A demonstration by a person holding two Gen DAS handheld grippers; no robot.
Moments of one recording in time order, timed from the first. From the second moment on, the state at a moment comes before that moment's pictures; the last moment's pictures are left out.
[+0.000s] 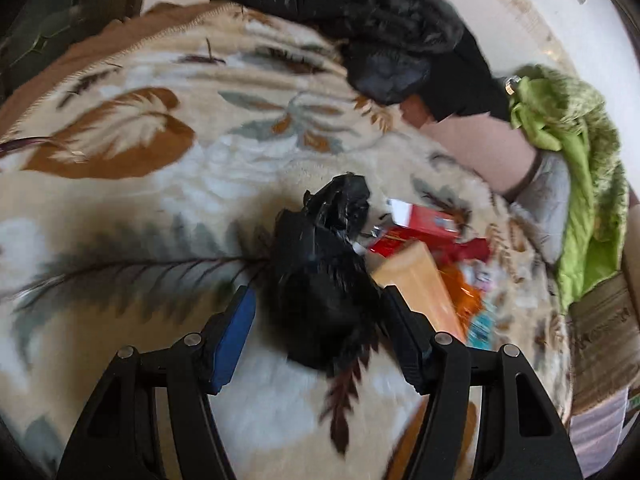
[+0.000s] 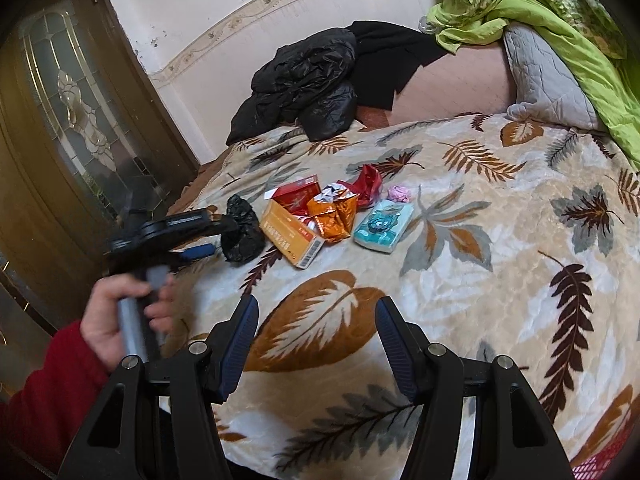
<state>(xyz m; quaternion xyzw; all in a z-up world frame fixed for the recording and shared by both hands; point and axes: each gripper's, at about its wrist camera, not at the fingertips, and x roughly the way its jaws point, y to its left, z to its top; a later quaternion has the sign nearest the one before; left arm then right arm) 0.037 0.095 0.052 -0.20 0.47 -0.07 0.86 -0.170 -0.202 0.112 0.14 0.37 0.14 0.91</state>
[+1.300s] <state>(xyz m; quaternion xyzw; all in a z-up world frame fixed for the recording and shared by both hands) -0.062 0.135 0.068 -0.19 0.36 -0.04 0.91 -0.014 -0.085 0.034 0.08 0.44 0.25 0.86</state>
